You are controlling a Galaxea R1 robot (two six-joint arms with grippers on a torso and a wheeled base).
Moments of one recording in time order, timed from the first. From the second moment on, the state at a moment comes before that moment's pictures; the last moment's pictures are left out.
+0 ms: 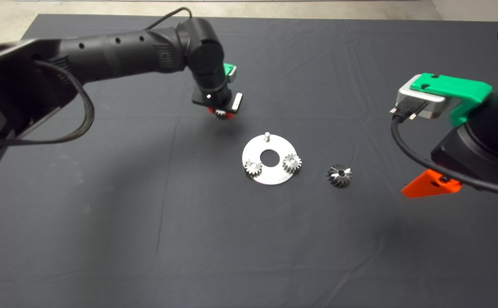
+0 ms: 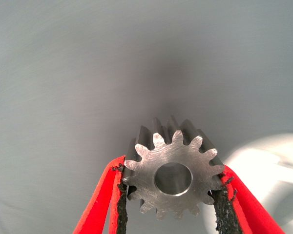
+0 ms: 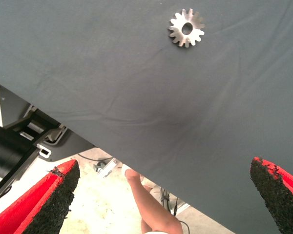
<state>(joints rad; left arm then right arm) -0.49 2.86 -1.60 0.40 1.29 -0.92 0.94 2.40 -0.60 0.26 -1.53 1.16</state>
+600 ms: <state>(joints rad) -0.56 2.86 -1.42 0.32 1.30 -0.92 0.94 2.39 -0.59 0.26 -1.53 1.16</state>
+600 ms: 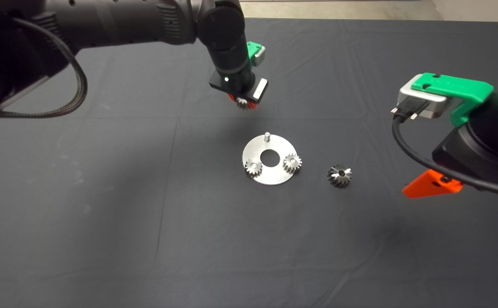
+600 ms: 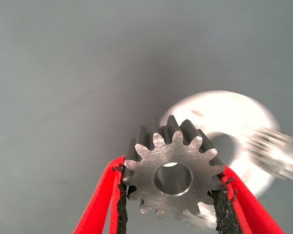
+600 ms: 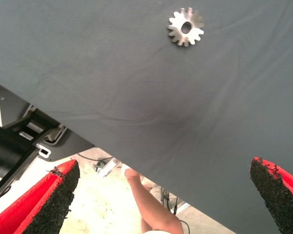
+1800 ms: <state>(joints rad) -0.55 2.93 -1.51 0.30 1.26 -0.94 0.94 2.39 -0.61 0.26 -1.53 1.17</state>
